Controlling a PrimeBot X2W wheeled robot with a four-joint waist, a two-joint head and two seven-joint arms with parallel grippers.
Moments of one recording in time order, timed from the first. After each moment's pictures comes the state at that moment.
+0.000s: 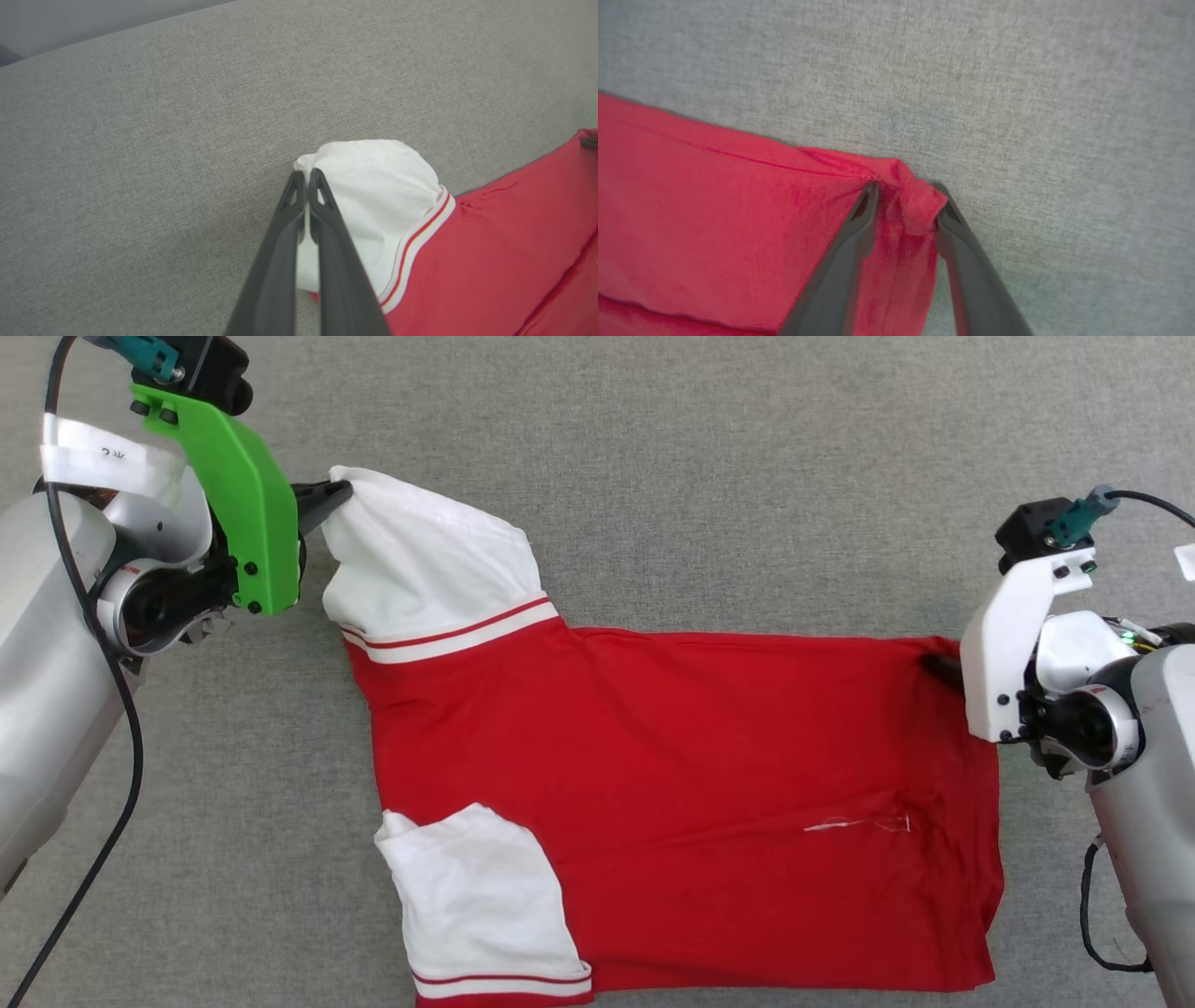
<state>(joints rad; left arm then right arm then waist) -1.08 0.69 -0.89 0.43 -1.17 -0.13 0.51 -0.60 -0.30 0.21 0.37 0.45 0.13 0.94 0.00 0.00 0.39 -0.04</state>
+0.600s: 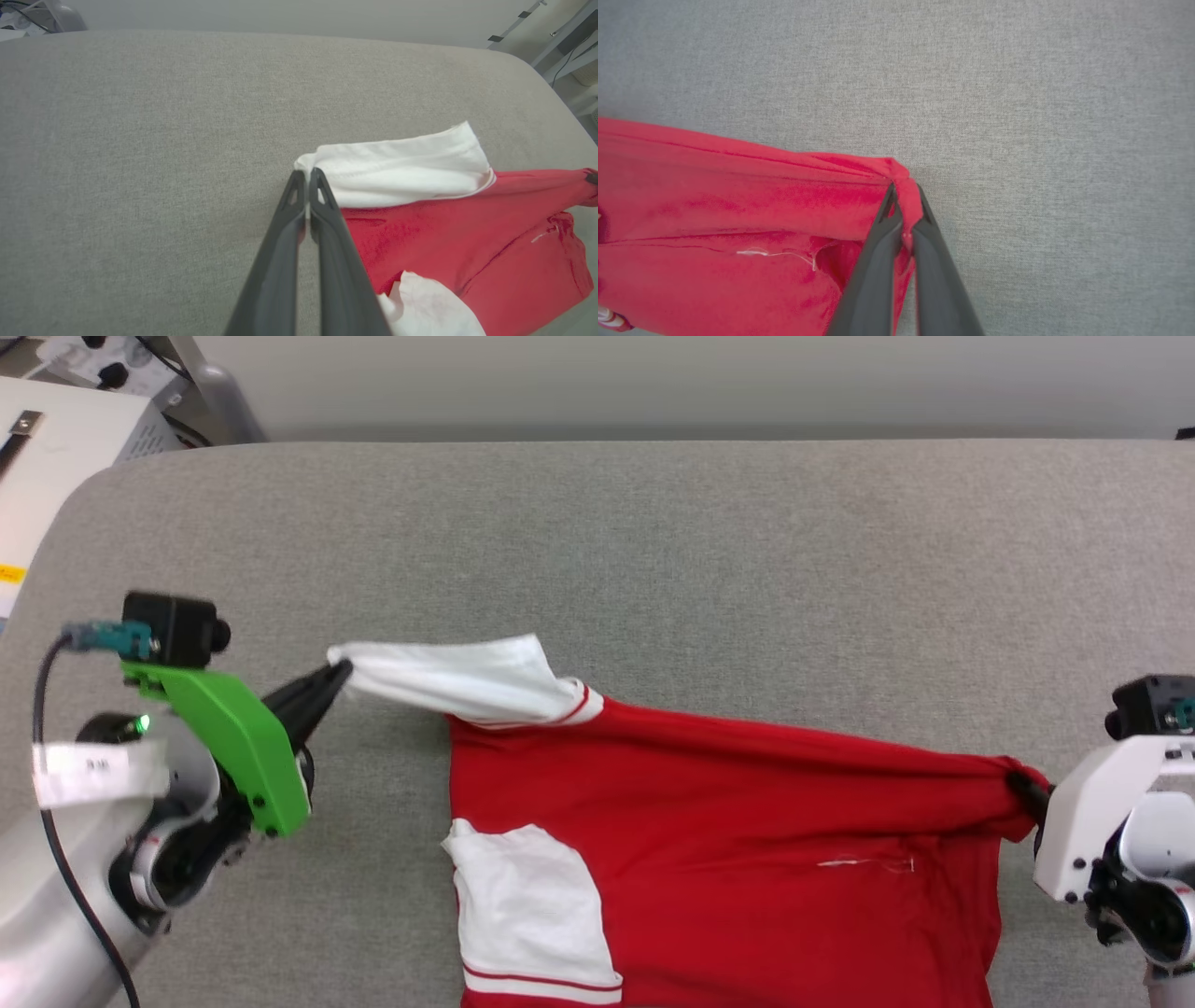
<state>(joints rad) -0.63 0.82 -0.83 0.16 -1.25 0.01 0.14 -0.19 -0.24 -0.09 0.04 0.42 0.13 0.78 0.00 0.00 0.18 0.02</state>
